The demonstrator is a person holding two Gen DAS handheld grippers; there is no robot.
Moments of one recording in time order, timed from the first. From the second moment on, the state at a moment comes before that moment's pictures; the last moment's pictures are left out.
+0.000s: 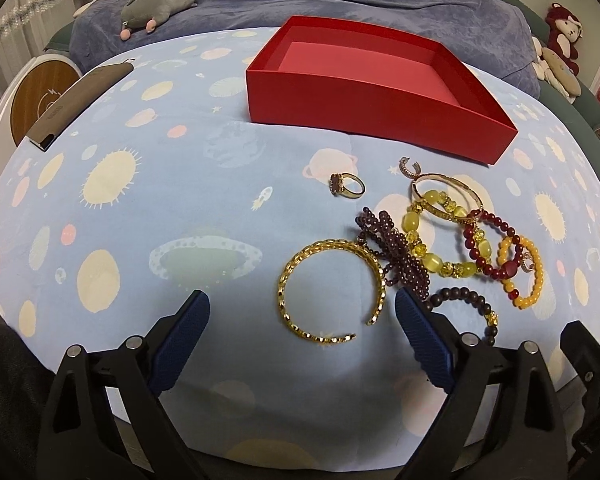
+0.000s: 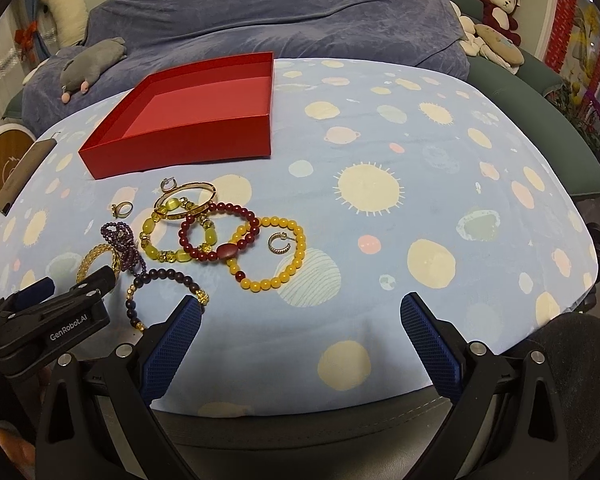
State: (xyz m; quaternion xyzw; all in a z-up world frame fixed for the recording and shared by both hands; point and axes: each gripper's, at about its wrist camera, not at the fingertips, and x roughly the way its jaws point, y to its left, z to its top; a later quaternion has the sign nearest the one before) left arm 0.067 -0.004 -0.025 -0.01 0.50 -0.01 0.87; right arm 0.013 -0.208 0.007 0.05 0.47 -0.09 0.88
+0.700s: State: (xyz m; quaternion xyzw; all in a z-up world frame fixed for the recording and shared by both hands) left arm 0.068 0.012 -0.025 -0.01 0.50 -0.01 0.87; right arm 0.047 -0.213 -0.016 0.05 0.50 -0.09 0.86
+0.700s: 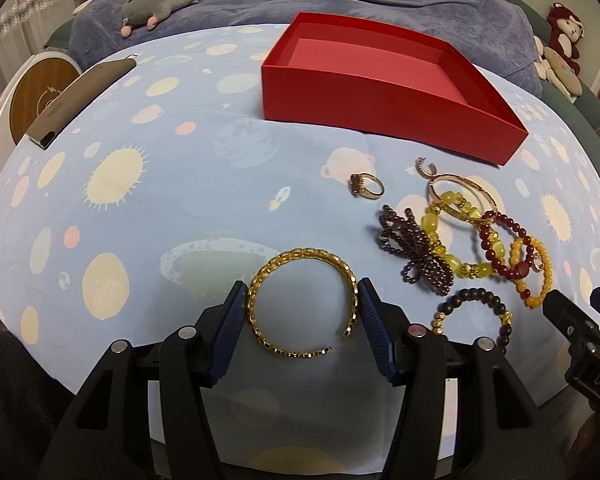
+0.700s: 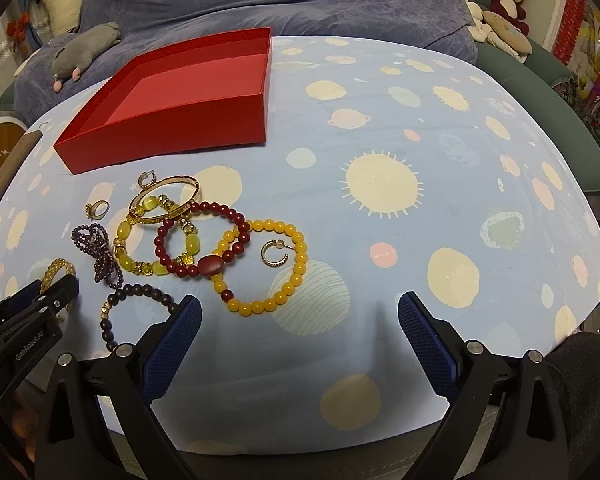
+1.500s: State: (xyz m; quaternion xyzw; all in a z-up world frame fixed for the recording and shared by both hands) left arm 0.065 0.013 -0.025 -0.01 0.50 -0.01 0.87; right arm 0.062 -0.222 -0.030 0.07 0.52 -0.06 0.85
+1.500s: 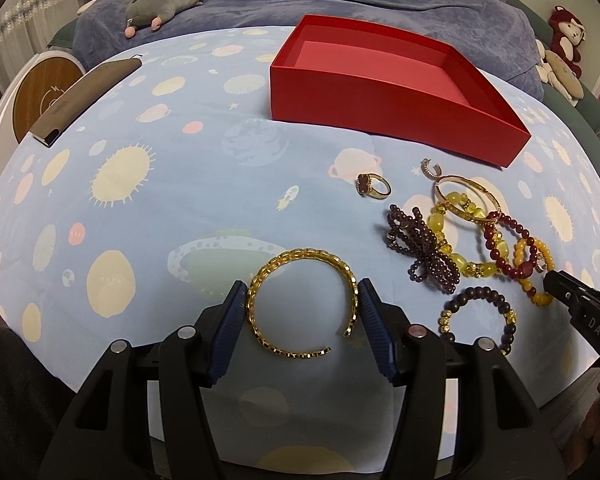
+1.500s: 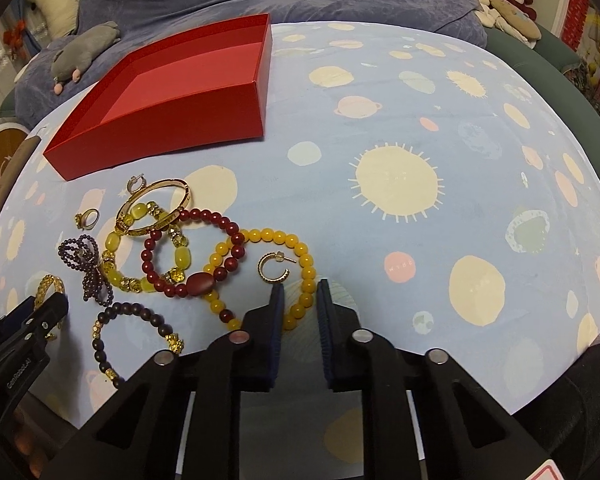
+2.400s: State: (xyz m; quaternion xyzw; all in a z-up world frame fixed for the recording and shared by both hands) left arm 0.165 -0.010 0.085 0.00 0.44 -0.08 0.89; right arm 0.164 -0.210 0.112 0.06 0.43 0.04 0.90
